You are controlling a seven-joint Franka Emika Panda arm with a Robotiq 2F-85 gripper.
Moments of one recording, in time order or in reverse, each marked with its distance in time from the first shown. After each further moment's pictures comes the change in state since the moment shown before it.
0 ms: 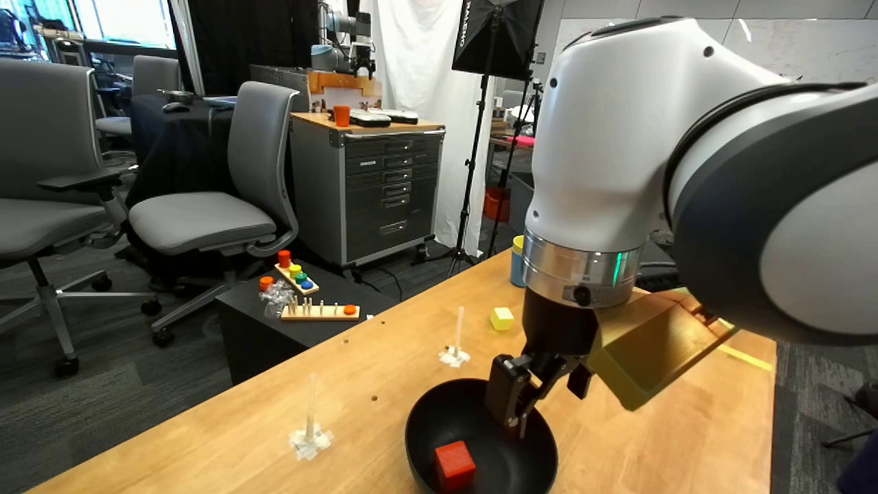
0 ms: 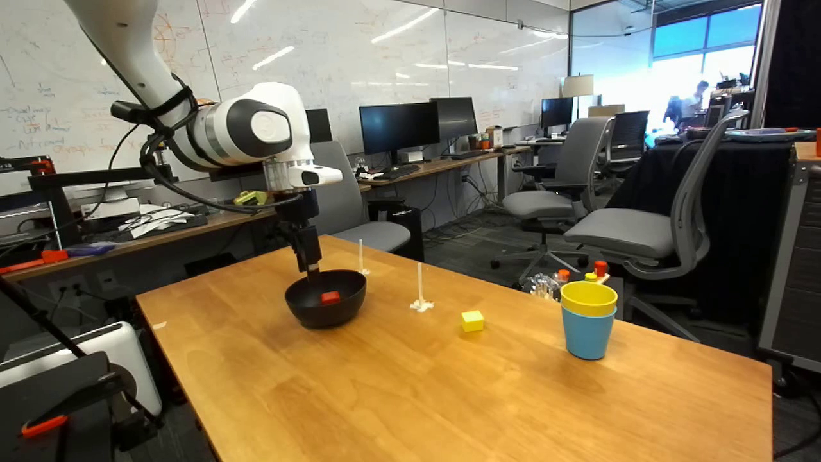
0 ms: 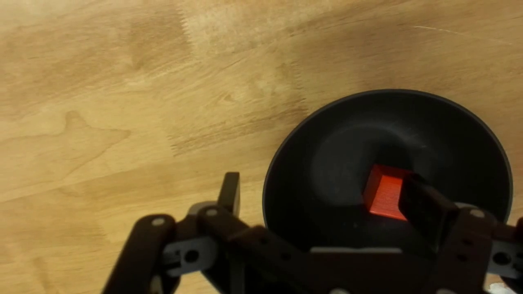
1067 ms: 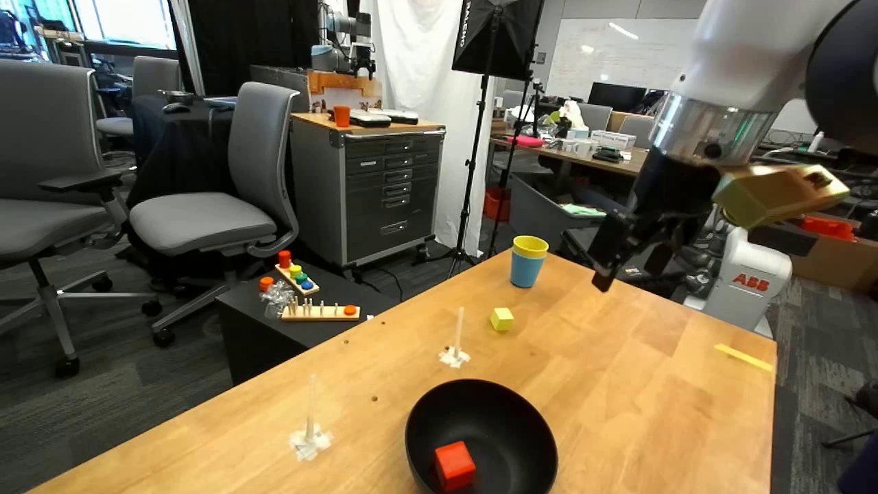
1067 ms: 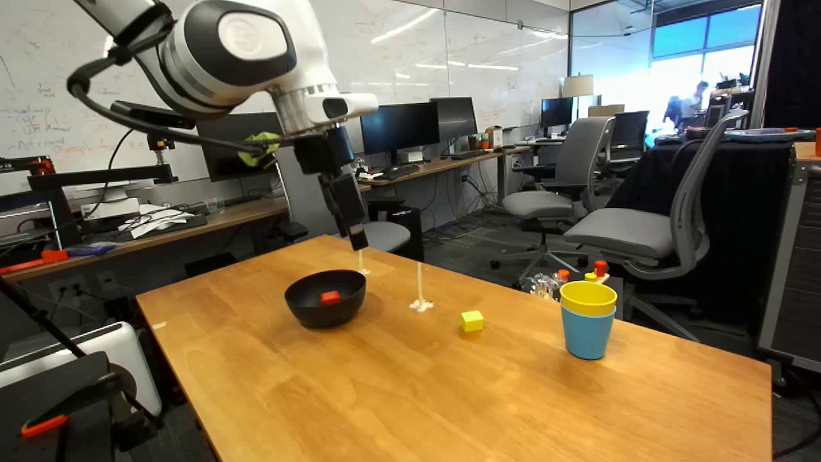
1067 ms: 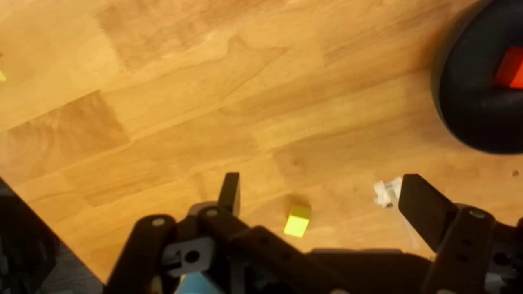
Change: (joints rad) arm -0.190 -0.310 -0.115 -0.187 -0.035 0.077 -0.169
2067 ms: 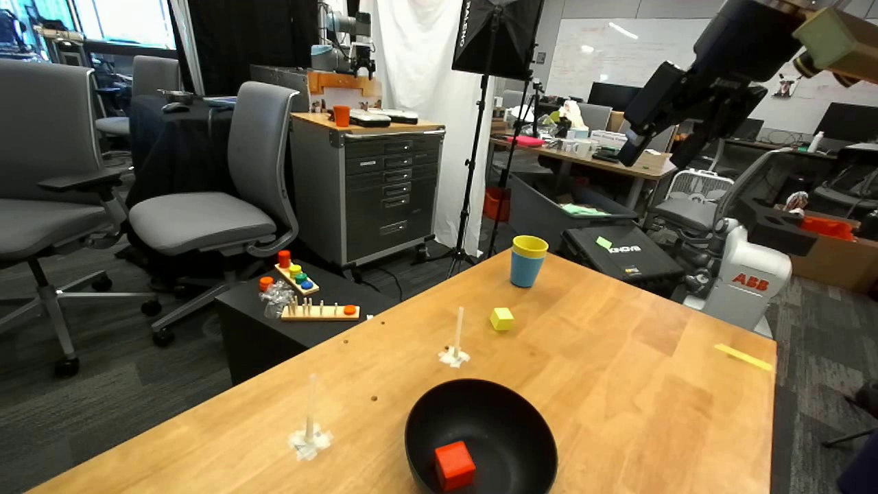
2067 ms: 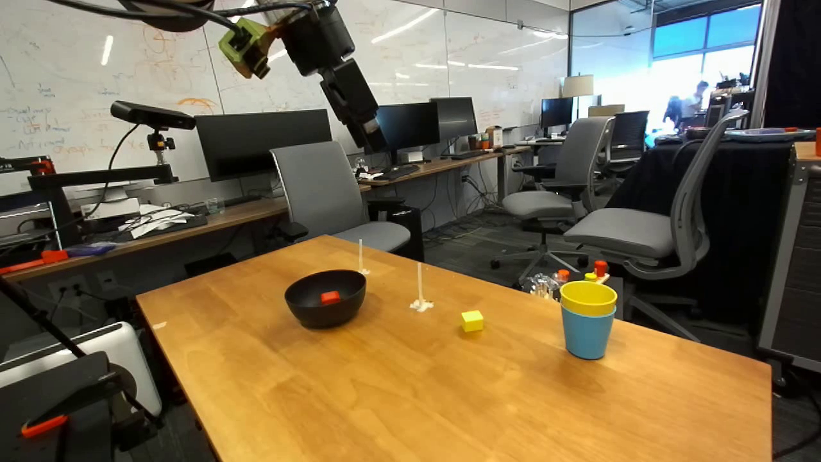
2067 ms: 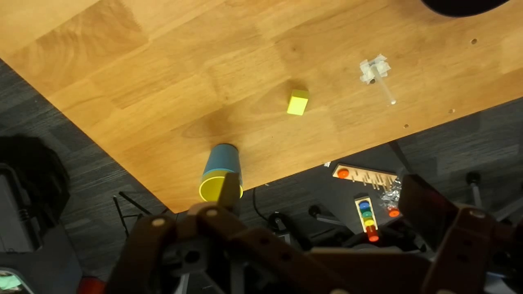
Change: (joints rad) arm -0.076 -0.241 0.009 0.002 0.020 0.001 -0.040
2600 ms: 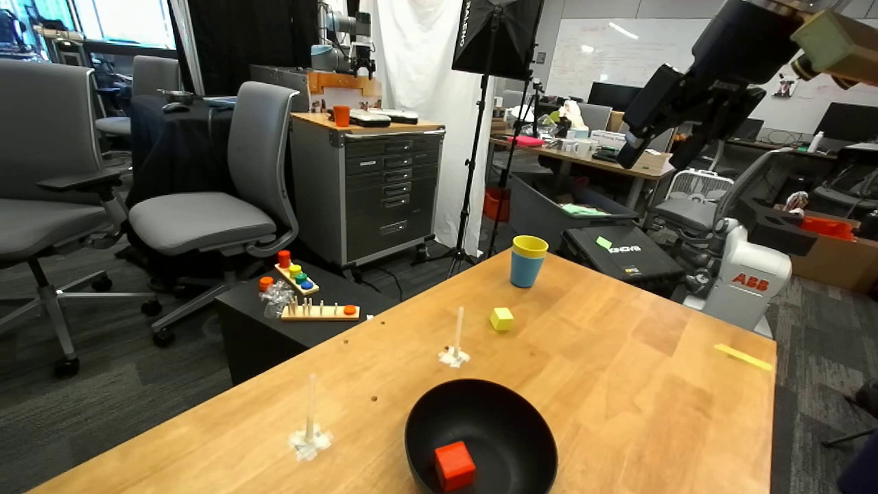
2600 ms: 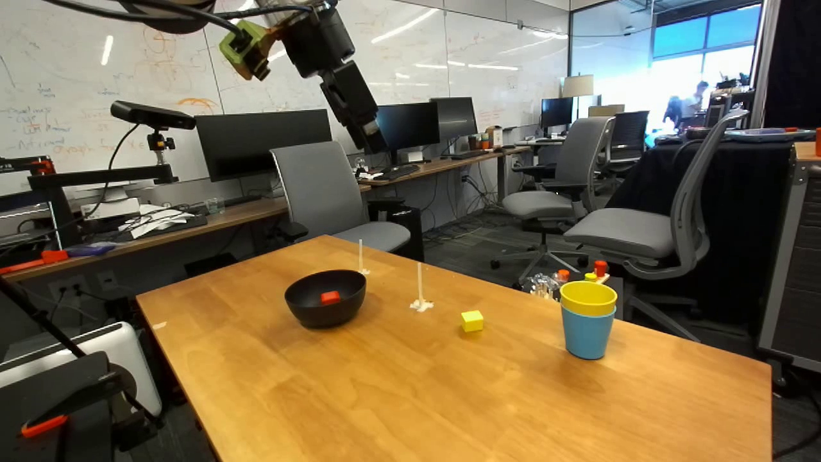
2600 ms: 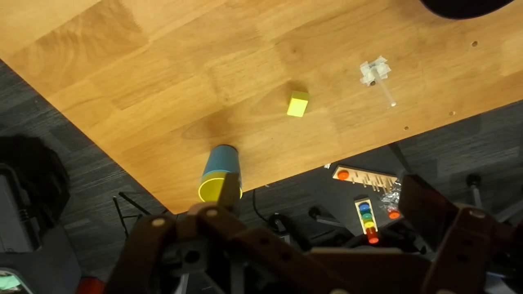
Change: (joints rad) arm -0.014 0.004 0.017 0.000 0.000 0.000 0.000
